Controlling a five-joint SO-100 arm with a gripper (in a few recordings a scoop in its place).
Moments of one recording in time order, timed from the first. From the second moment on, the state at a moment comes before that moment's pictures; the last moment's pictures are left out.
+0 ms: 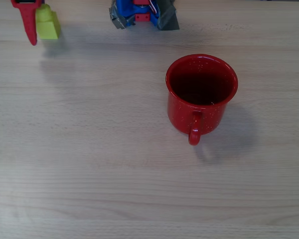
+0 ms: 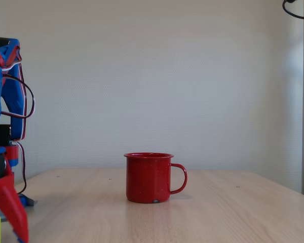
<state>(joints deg) 76.5 92.3 116.8 60.5 -75.3</state>
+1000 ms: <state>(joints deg) 67.6 92.4 113.6 67.7 -56.5</state>
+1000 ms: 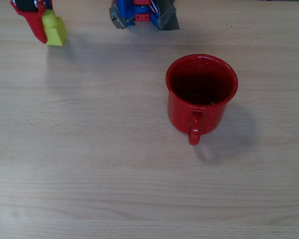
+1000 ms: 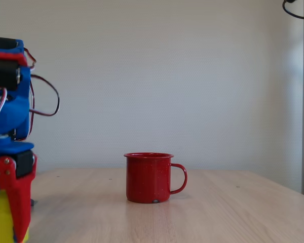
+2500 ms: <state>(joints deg) 12.6 92.2 62.9 90.7 -7.9</state>
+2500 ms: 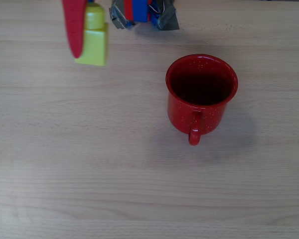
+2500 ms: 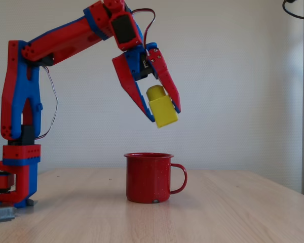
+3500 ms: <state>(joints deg) -16.5 103.4 84.3 87.1 10.5</state>
